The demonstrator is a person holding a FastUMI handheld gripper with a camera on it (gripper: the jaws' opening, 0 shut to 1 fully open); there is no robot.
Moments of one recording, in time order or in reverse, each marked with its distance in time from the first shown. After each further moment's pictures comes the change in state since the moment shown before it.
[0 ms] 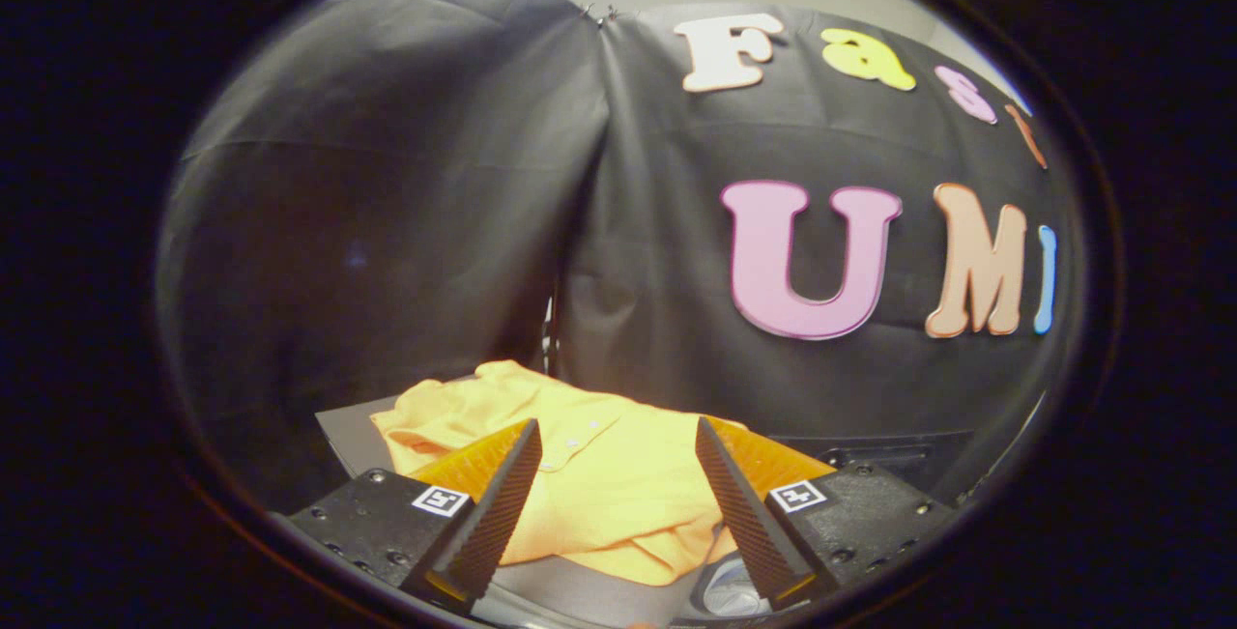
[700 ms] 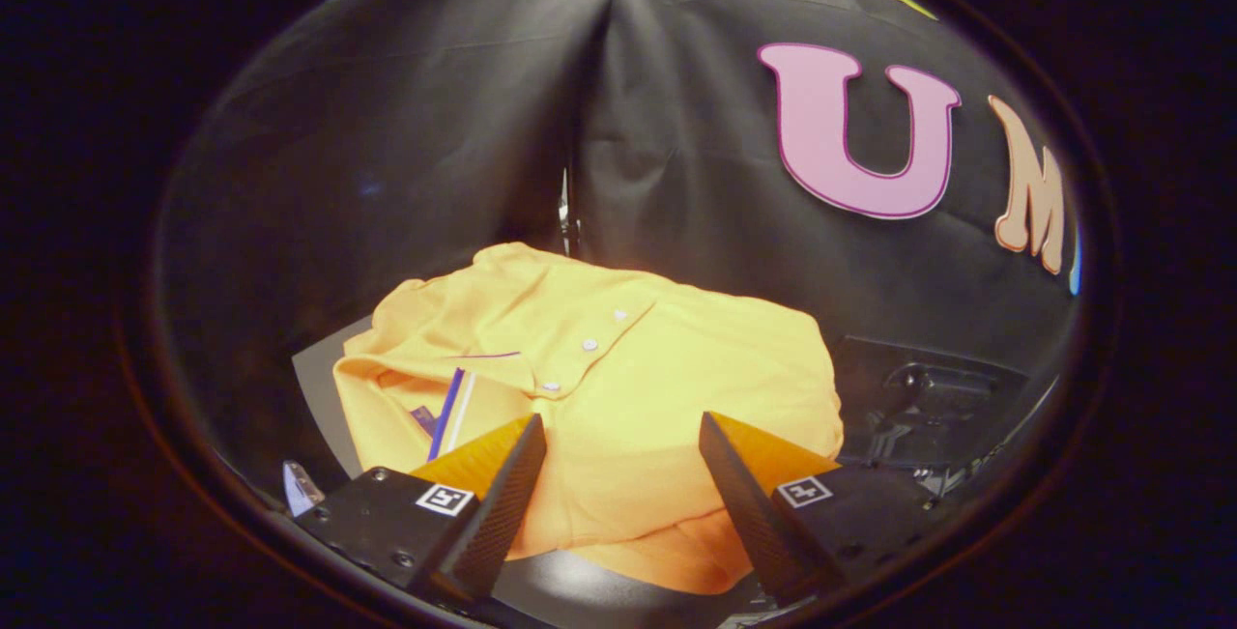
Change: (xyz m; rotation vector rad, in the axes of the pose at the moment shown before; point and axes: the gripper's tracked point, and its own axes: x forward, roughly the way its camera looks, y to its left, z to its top) arm 0.030 0.014 -0.078 0.050 0.326 0.079
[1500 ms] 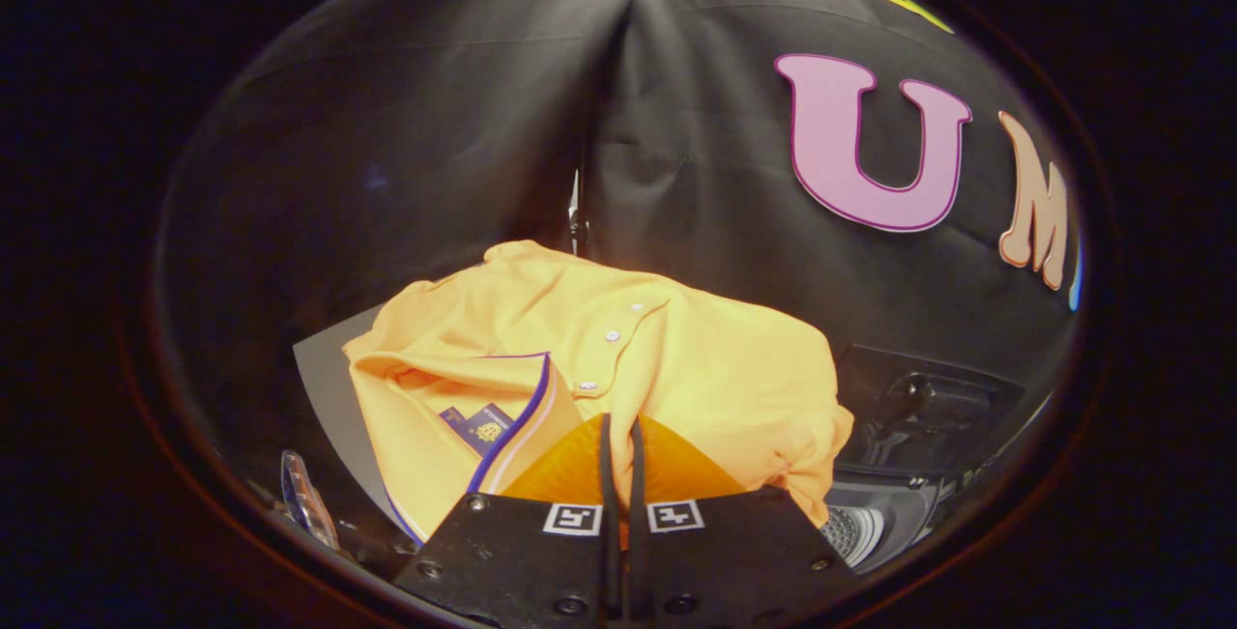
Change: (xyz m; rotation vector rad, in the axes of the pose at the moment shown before) arm -0.001 0.009 0.001 -0.043 -0.027 -0.011
